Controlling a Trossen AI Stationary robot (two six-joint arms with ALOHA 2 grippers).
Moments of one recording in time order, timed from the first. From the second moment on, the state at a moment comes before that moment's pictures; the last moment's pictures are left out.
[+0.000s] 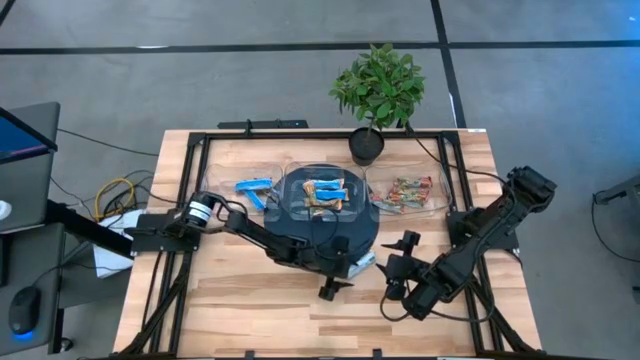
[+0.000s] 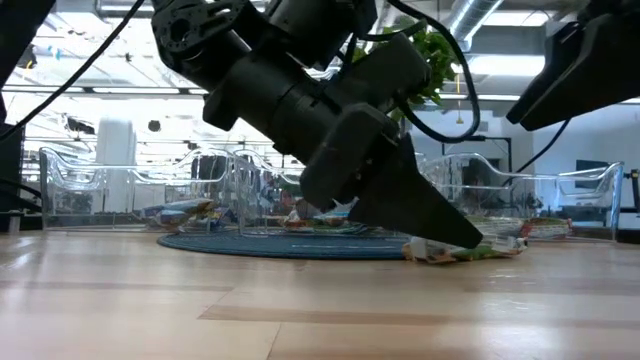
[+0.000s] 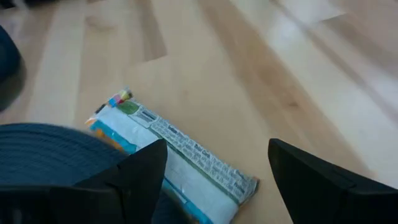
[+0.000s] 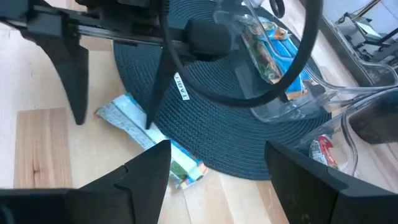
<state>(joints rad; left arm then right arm) -0.26 2.18 1.22 0.41 -0.04 0.12 0.79 1.54 0.91 -0.70 0.87 0.79</state>
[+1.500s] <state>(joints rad) -0.27 2.18 1.22 0.38 -0.25 0.19 0.79 1.54 0.91 -0.69 0.86 0.79</state>
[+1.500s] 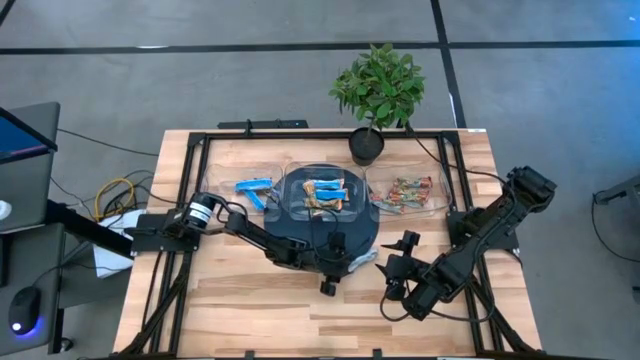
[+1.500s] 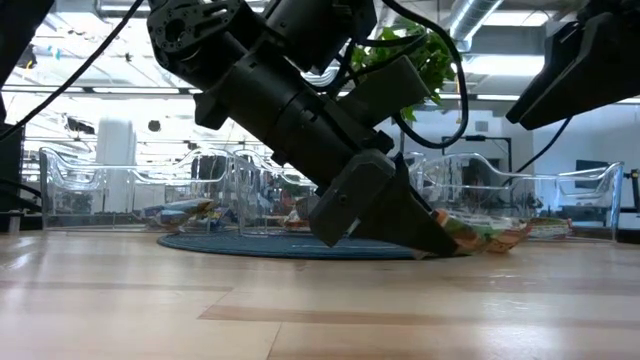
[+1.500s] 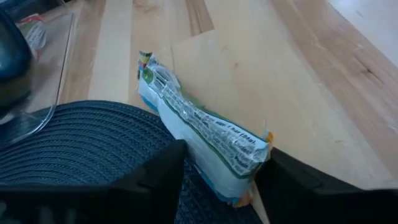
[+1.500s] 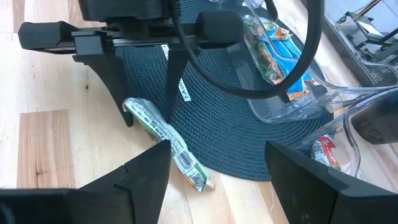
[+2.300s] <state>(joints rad) -0.27 2.18 1.22 0.40 -0.30 0.22 0.79 1.55 0.91 -0.69 0.86 0.79</state>
